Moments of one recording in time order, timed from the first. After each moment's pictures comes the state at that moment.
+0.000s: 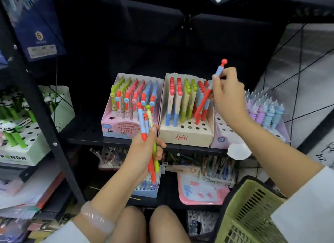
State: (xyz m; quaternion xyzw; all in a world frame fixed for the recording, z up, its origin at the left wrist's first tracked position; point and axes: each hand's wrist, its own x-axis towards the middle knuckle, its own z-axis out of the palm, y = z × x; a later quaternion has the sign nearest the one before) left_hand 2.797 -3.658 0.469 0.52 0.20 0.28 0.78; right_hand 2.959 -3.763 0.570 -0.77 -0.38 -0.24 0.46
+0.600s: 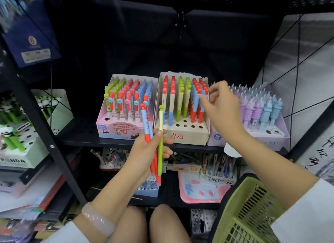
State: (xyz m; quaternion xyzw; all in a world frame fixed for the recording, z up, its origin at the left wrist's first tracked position) left_hand 2.805 -3.669 0.467 0.56 0.17 0.25 0.77; right_hand 2.955 -3.780 0.539 -0.79 -0.36 -0.22 0.44
